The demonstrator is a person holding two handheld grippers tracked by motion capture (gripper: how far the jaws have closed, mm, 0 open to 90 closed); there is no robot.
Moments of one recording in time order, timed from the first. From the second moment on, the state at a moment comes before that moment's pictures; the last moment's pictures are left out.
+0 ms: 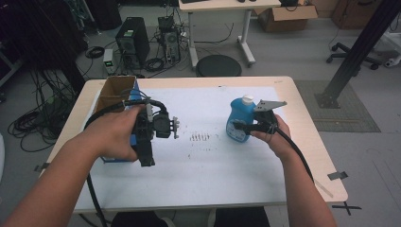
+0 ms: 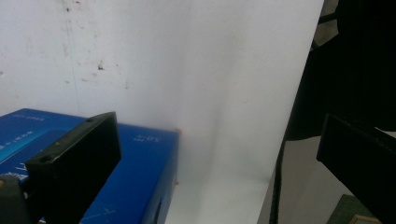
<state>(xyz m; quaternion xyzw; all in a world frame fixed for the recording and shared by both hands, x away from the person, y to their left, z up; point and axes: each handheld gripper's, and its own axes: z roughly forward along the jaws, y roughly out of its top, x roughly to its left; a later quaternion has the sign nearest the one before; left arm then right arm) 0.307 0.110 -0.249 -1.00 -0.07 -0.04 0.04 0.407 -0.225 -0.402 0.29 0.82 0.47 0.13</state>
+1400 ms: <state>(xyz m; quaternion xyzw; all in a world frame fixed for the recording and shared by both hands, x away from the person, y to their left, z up) 0.307 0.072 -0.221 -1.00 -0.03 -0.03 0.01 0.327 -0.159 -0.341 0.04 0.88 0.48 0.03</state>
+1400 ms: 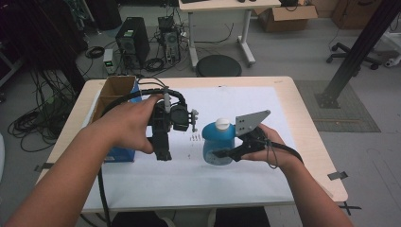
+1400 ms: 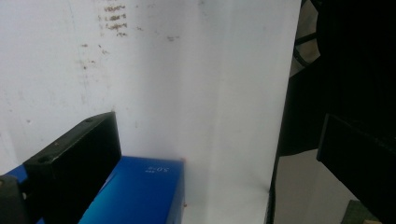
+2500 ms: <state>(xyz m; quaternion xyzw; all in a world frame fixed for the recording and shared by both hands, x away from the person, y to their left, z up) 0.302 0.068 -0.240 -1.00 -0.02 -0.02 0.01 0.311 -0.083 -0.369 0.01 0.88 0.48 0.02</state>
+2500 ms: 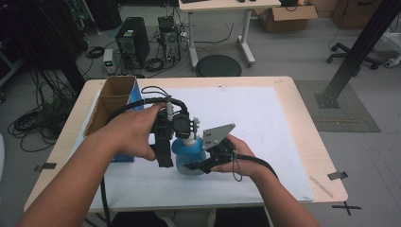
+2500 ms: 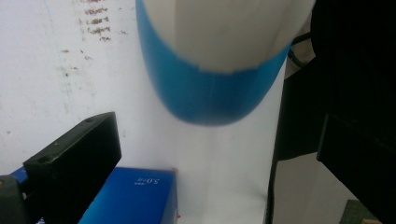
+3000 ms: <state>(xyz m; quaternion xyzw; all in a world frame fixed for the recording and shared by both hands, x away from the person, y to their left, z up) 0.300 0.068 -0.244 -1.00 -0.02 -0.02 0.01 0.309 -0.062 -0.371 0.01 0.87 0.49 0.02</state>
